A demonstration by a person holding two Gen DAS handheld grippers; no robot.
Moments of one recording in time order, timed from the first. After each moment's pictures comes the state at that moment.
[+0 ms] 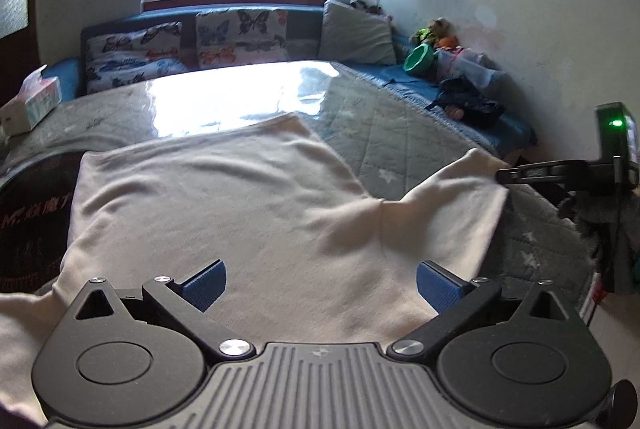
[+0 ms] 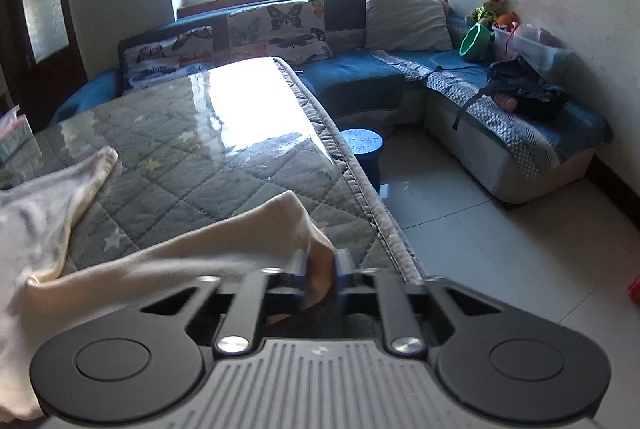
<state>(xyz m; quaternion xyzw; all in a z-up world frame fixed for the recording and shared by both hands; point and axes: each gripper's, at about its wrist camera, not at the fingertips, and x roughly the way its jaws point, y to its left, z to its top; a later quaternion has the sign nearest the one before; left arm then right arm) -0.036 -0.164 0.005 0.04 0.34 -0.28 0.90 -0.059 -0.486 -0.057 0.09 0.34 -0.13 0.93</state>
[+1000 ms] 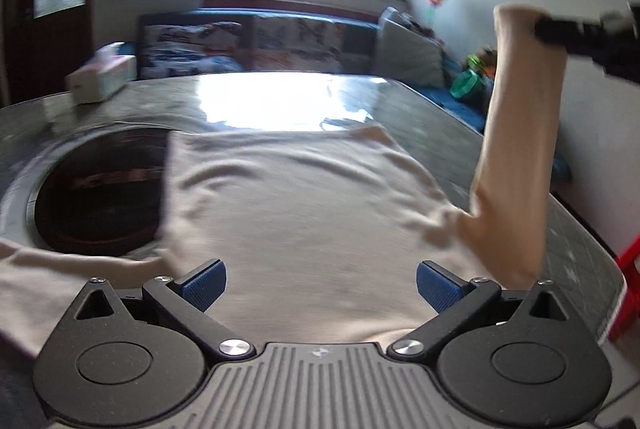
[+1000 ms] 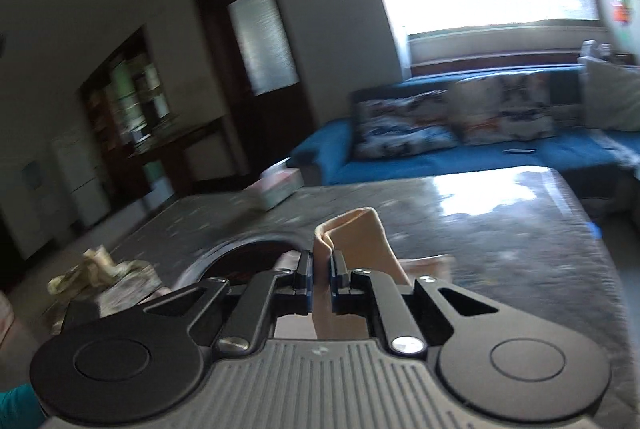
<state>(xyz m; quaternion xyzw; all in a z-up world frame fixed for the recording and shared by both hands) -0.037 -0.083 0.010 -0.01 0.33 -0.21 0.92 -0.063 -0.327 0.090 0.09 0.24 0.21 0.94</state>
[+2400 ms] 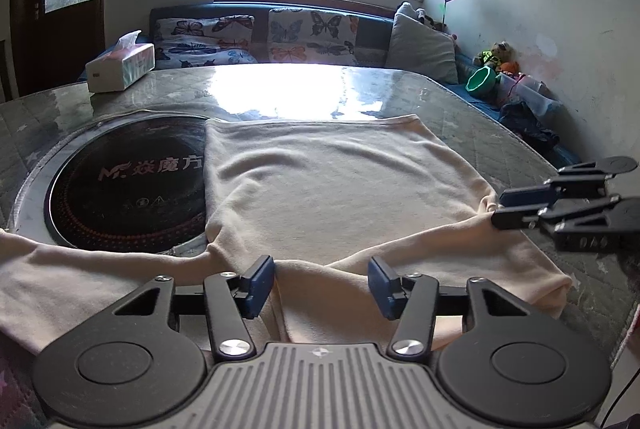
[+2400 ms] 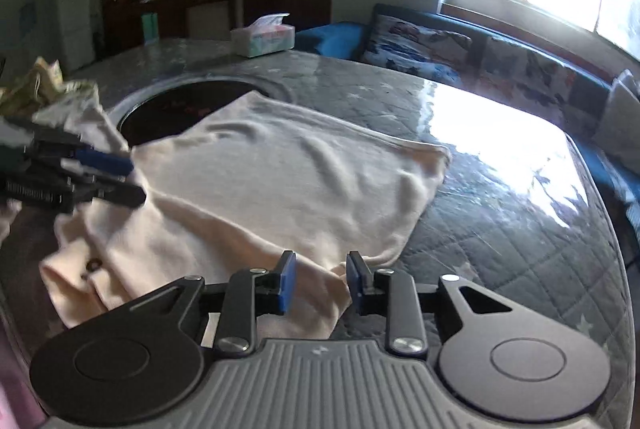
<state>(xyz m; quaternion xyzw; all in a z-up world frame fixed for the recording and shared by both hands) -0.020 -0.062 -0.007 0.00 0.34 -0.20 0.92 -0.043 -0.301 -0.028 -0.11 0.34 0.20 0.91</state>
